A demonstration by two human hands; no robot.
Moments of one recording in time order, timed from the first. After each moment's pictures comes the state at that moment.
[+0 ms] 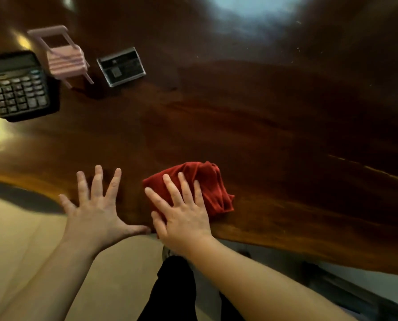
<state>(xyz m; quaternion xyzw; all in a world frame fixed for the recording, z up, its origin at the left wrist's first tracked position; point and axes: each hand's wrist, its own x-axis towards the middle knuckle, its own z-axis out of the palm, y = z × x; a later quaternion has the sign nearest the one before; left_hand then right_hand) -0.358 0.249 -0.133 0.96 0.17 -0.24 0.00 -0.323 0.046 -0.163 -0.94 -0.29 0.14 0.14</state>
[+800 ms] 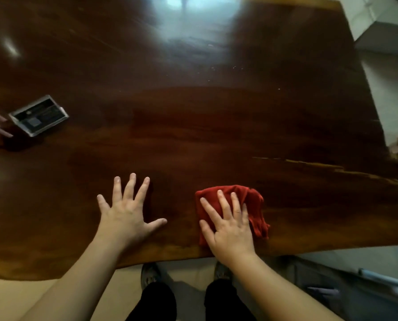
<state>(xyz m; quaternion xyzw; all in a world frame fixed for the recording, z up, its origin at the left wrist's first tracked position) -0.256 0.091 -0.133 0.98 -0.01 -0.21 0.02 -0.301 -0.181 -0.151 -0.98 -0.04 0.17 0.08</state>
